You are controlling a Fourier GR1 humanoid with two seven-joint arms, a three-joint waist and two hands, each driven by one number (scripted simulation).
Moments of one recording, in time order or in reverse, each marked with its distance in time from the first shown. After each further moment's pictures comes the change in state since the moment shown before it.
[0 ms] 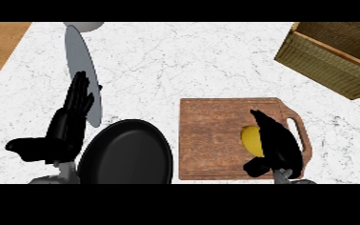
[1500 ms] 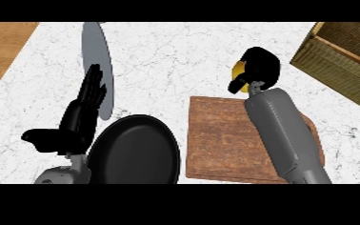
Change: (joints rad) left arm -0.063 -0.046 -0.023 0.010 -0.041 -0.023 0.033; right arm -0.676 0.124 -0.302 0.649 0.188 -0.183 0.057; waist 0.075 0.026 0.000
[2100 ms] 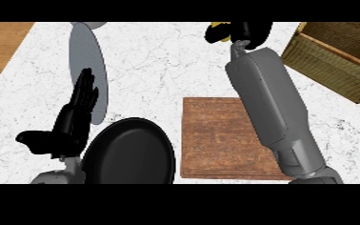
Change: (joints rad) left arm 0.029 0.011 0.036 0.013 0.004 0.007 -0.011; right arm -0.309 0.055 -0.087 0.029 -0.001 -0.307 0.007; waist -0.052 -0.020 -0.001
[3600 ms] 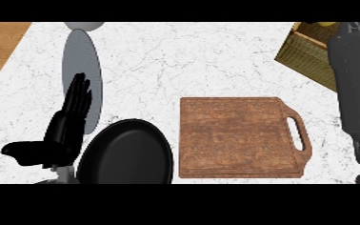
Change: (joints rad) left arm 0.058 -0.003 0.008 -0.072 -0.002 -0.016 0.019; right arm 0.055 -0.349 -0.167 -0.118 -0.012 0.212 0.051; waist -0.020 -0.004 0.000
